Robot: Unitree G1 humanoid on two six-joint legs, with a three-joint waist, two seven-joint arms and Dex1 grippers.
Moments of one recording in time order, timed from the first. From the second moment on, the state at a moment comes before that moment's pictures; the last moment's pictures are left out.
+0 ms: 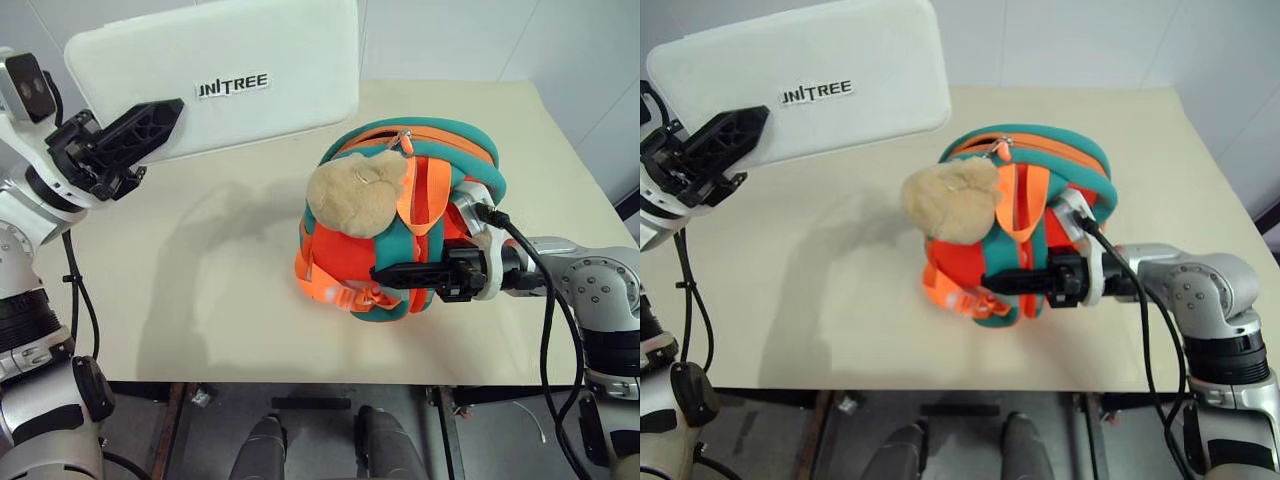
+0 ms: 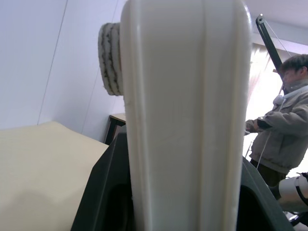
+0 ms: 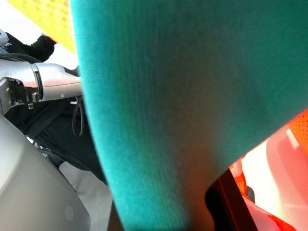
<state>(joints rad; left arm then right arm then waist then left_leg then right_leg) -0.77 0.72 0.48 0.06 -1.09 0.93 -0.98 -0.63 -0.73 -0.04 -0.18 1.05 1.15 1.07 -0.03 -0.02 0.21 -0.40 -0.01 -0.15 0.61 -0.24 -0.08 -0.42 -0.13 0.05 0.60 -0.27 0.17</state>
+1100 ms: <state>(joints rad) -0.82 0.83 0.10 0.36 -0.55 0.42 -1.39 -0.62 -0.67 -0.05 -0.19 1.04 1.13 1.02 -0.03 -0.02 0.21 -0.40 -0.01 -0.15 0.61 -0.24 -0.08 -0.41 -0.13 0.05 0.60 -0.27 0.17</state>
